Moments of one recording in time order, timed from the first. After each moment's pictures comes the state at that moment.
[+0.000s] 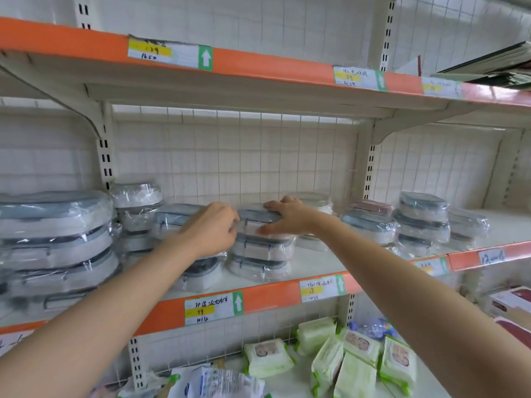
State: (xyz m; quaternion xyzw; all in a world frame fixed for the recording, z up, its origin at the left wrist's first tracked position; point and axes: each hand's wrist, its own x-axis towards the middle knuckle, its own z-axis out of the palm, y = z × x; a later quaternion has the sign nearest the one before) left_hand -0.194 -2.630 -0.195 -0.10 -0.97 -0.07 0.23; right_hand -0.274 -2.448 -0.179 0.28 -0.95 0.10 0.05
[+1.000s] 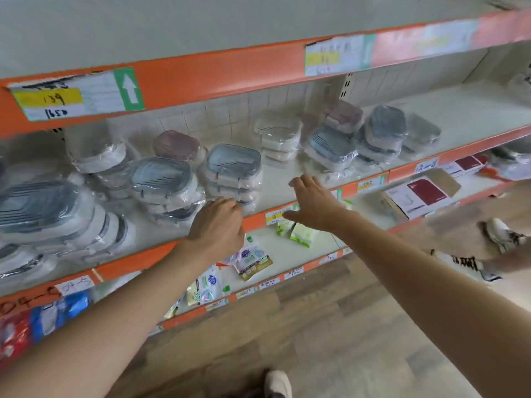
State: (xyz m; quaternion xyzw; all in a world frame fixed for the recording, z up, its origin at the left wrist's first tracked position) left_hand -0.138 -2.559 -0.124 -0.11 -0.99 -0.03 -0.04; right_hand -0.200 -2.366 -0.122 0.18 -0.97 0.10 -0.12
